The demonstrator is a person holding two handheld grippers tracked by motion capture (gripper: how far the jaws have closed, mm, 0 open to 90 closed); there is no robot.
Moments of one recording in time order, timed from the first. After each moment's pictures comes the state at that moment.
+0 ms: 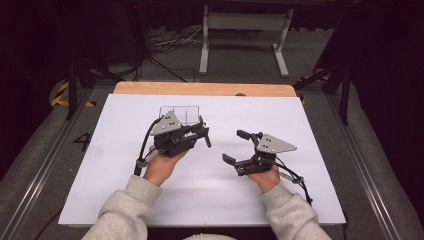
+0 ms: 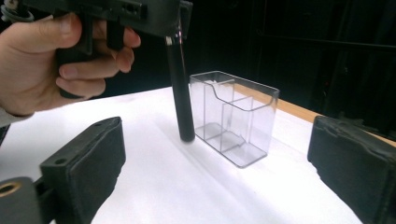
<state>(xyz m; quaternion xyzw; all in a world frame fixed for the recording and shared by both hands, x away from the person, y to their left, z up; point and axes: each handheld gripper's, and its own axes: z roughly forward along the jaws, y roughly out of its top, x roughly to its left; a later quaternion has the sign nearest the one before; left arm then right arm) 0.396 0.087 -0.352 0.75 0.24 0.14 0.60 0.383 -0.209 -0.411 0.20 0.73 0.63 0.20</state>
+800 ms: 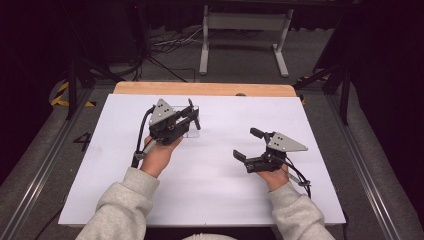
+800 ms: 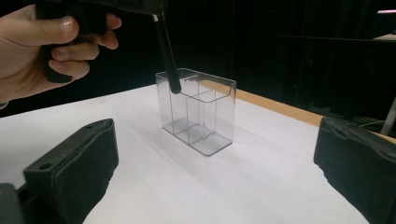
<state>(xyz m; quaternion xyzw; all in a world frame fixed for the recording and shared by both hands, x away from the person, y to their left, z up) 0.414 0.092 -0.342 0.72 0.32 0.23 0.58 0.384 -0.235 -0.411 0.25 0.71 0.62 0.22</state>
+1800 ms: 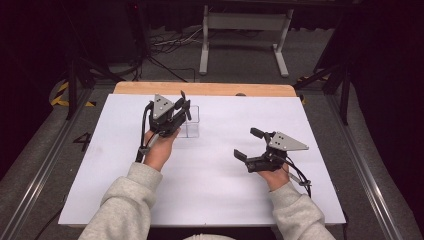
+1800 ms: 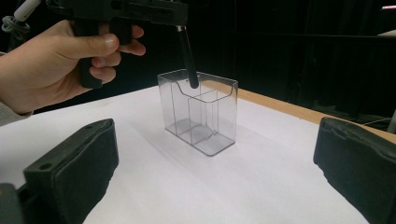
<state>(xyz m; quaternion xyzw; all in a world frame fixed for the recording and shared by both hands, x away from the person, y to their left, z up) 0.439 0.094 -0.353 0.68 0.38 0.29 0.55 0.385 -0.236 -0.410 0.25 0.71 0.62 0.21</state>
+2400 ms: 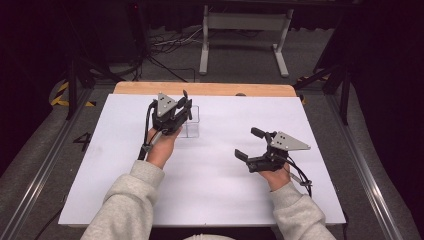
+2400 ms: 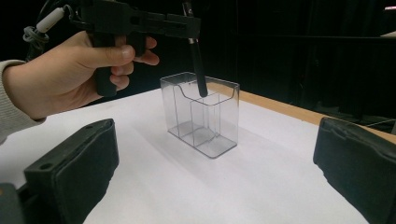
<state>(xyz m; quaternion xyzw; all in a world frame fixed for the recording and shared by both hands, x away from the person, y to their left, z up) 0.452 0.089 -0.361 0.69 0.38 0.29 0.54 0.384 -0.239 -0.408 0.25 0.71 0.63 0.21</state>
